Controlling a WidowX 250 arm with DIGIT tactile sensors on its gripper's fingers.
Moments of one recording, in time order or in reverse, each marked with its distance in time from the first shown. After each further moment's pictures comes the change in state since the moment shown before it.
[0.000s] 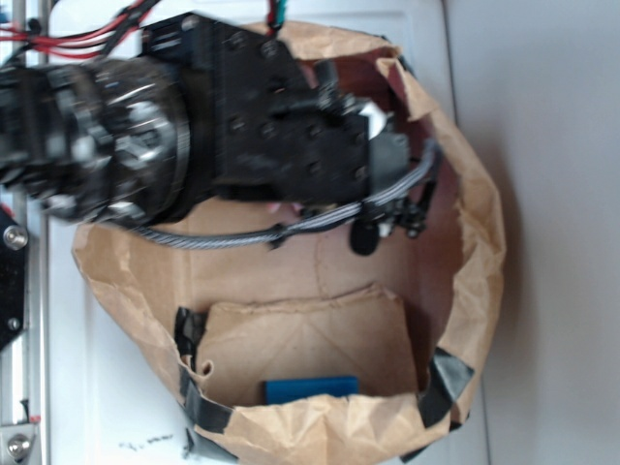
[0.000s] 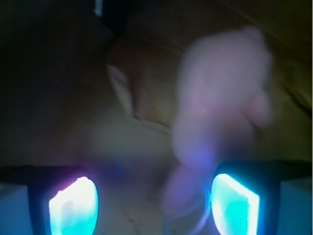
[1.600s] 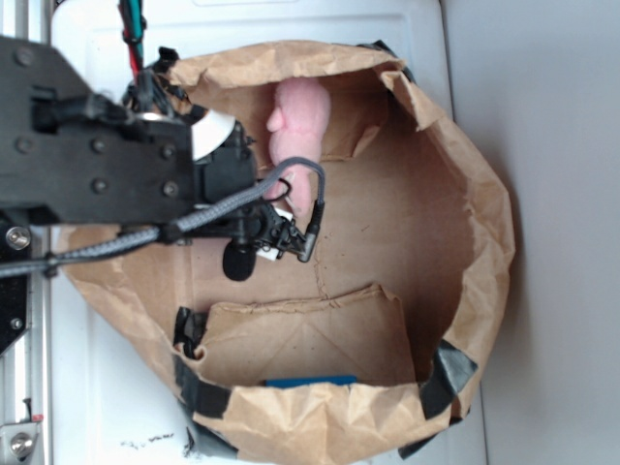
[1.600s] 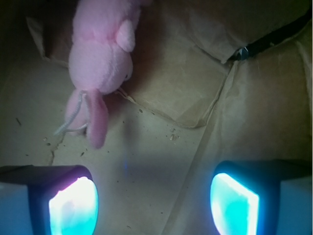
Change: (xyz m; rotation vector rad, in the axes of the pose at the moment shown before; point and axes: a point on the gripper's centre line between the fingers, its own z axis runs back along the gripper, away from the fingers) arm -0.047 0.053 0.033 0.015 0.035 -0.037
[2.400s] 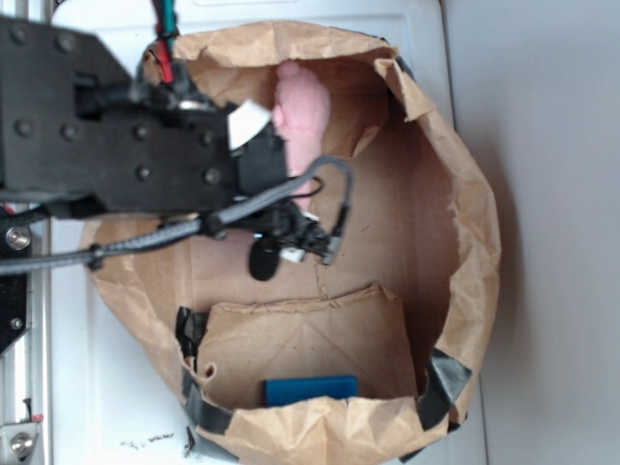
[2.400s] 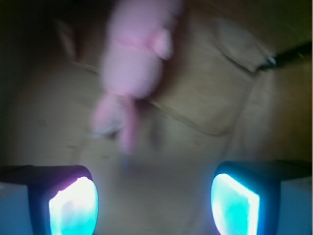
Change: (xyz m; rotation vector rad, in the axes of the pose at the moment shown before) arm 0.001 -0.009 -0.004 -0.005 0.032 -0.025
